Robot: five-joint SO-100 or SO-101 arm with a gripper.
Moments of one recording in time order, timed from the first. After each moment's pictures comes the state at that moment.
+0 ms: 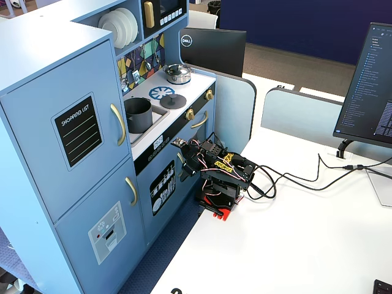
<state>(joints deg) -2.4 182.5 170.9 77.7 -86.3</state>
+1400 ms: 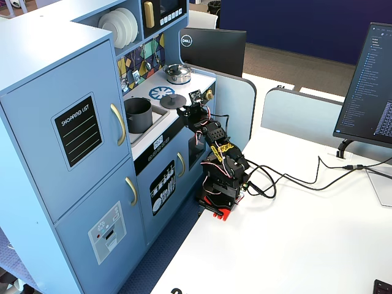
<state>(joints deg) 28.7 165.4 143.7 19.5 -94.1</state>
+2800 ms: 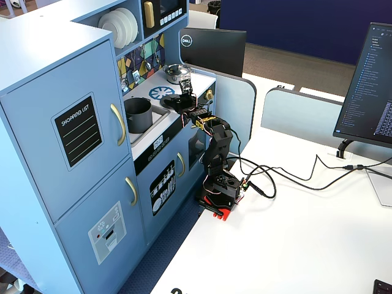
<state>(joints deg) 35.3 109.1 121.6 -11.9 -95.2</state>
